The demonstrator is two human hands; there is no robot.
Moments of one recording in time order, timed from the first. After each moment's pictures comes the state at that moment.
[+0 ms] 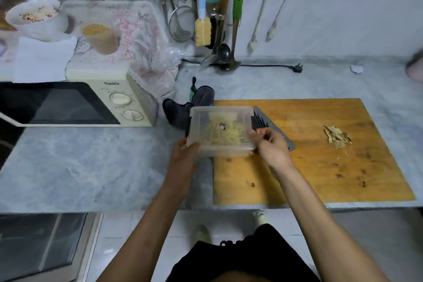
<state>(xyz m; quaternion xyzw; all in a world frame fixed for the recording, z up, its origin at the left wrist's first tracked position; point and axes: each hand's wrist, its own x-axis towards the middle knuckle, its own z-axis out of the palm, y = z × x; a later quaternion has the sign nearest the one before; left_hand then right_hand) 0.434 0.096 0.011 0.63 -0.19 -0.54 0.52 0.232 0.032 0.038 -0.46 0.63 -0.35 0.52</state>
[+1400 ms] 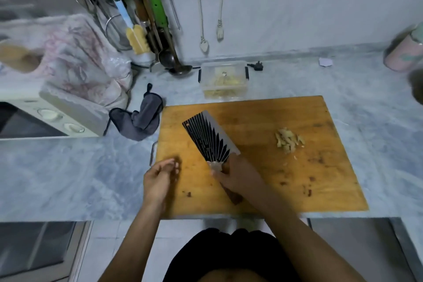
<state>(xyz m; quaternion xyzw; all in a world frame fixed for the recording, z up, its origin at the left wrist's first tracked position) 0.277 0.061 -0.010 0.75 -0.16 -0.42 0.48 0.077 0.004 -0.022 -0.71 0.57 -0.04 0.41</state>
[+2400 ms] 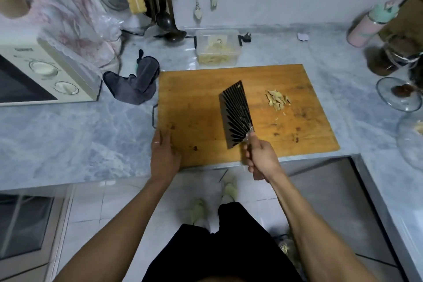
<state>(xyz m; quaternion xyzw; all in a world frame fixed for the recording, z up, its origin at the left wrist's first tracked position) 0.320 0.128 -0.074 0.76 -0.55 -0.23 0.26 0.065 0.115 -0.009 -0.39 0.67 -0.29 0.57</state>
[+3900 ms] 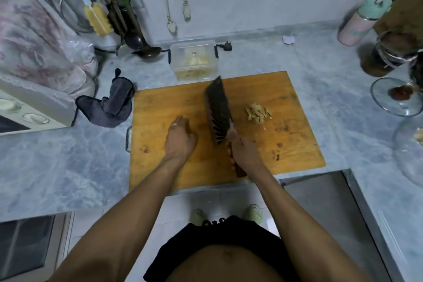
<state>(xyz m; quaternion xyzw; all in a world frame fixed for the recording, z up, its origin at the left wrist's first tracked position) 0.208 0.009 -0.031 0.75 -0.57 -0.26 0.21 0.018 0.044 -0.017 -0.48 0.63 -0.28 0.54</state>
